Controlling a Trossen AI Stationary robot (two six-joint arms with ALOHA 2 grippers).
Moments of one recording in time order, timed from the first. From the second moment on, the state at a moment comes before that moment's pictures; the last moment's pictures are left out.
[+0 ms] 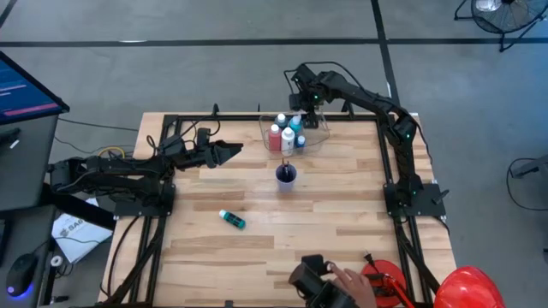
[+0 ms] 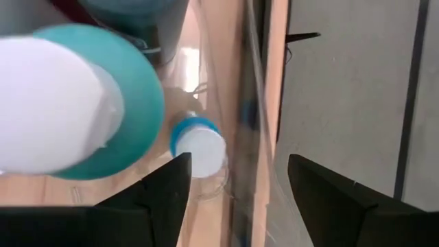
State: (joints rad) left arm 0.35 1.00 0.31 0.85 0.13 -0.92; right arm -0.70 2.08 1.85 -0.96 0.00 -0.81
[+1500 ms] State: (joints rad) left arm 0.32 1.00 0.31 0.85 0.19 -1.01; right arm -0.15 2.02 2.34 -1.29 0.05 -0.11
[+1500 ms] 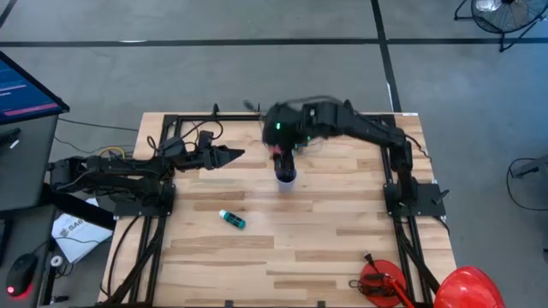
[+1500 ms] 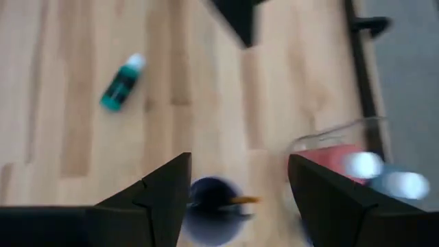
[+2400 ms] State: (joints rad) left arm -0.44 1.00 0.33 0.75 -0.19 -1.10; right arm 0.22 2.01 2.27 -1.17 0.07 0.12
